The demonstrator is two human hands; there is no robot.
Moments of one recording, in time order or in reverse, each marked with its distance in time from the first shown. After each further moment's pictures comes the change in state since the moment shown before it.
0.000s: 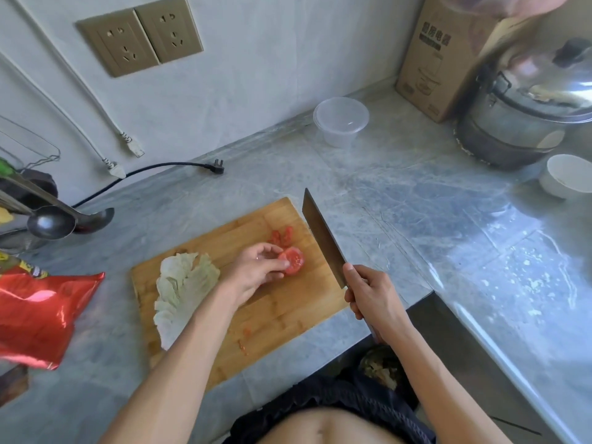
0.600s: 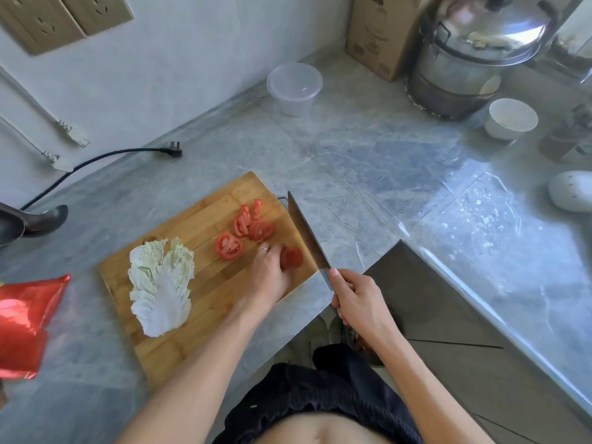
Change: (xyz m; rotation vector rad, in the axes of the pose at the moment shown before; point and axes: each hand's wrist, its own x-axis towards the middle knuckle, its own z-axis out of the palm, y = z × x) left_hand -0.019 -0.078 0.056 0.963 0.127 0.477; right_hand -0.075 0.041 0.006 -0.061 0.113 0.043
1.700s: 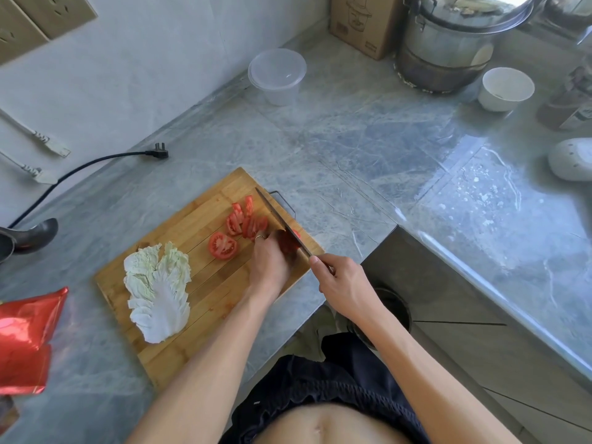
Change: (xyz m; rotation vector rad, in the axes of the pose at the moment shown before) left_hand 0.023 0.006 0.015 0.003 0.035 -0.044; right_hand 0.018 -0.011 0.011 -0.127 -0.037 -0.047
